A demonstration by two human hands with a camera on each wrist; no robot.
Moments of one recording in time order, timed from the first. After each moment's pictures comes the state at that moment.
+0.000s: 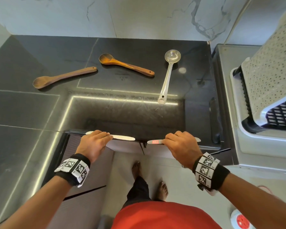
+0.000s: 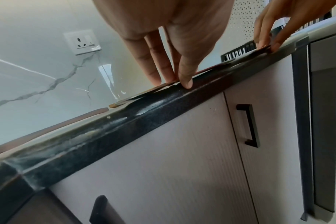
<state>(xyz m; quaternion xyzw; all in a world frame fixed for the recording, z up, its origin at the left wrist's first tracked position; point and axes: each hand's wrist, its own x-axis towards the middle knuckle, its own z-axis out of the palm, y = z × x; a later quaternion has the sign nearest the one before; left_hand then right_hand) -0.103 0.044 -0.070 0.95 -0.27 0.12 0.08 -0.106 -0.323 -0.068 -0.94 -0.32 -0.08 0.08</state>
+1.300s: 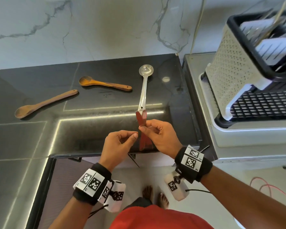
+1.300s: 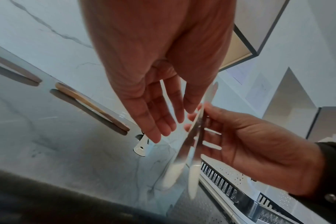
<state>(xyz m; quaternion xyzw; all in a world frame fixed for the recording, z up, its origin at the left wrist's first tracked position) -0.094 -0.118 0.022 0.83 -0.04 -0.08 0.55 -0.086 -0.307 0.014 -0.75 -0.10 -0.01 0.65</state>
